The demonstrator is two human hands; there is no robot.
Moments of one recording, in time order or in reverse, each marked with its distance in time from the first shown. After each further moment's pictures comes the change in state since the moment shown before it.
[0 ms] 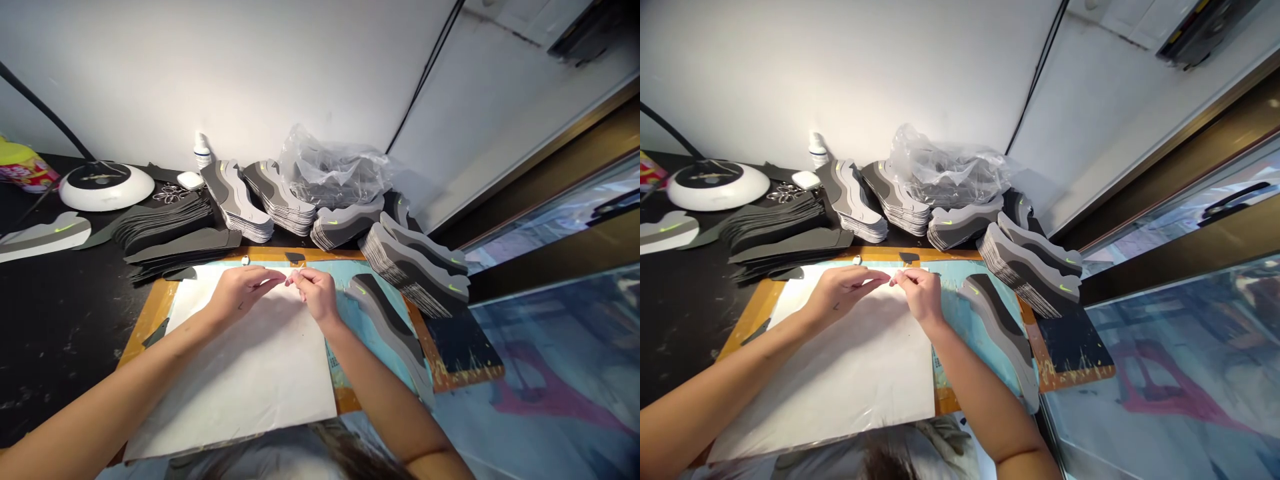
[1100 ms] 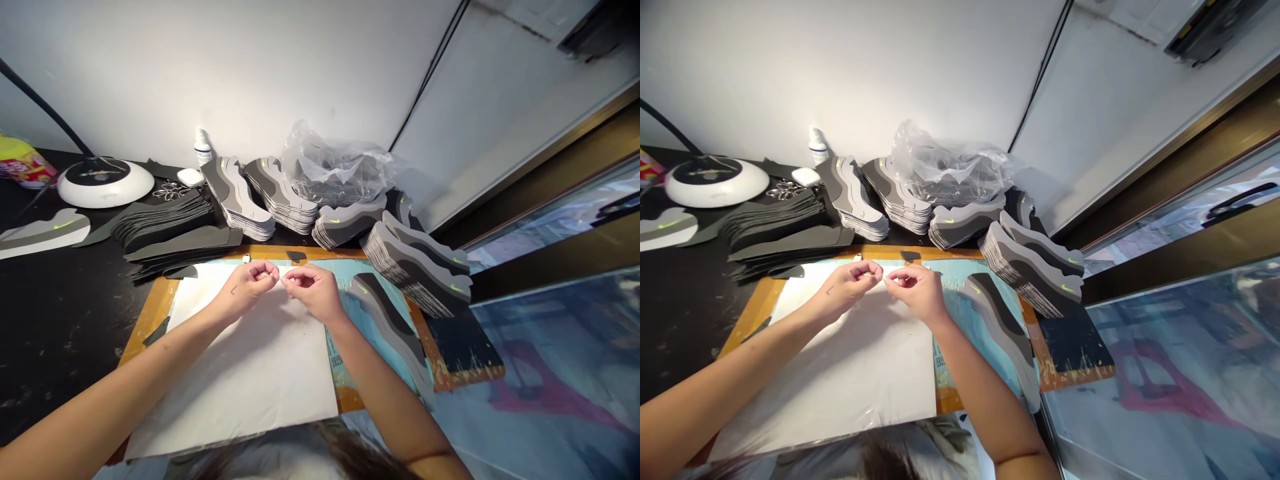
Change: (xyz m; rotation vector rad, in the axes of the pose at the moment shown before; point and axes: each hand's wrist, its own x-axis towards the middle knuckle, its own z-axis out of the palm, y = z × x) left_hand 0.008 0.006 0.008 -0.634 -0.055 -0.680; right_hand 0.002 0.000 0.000 -0.101 -0.026 -0.126
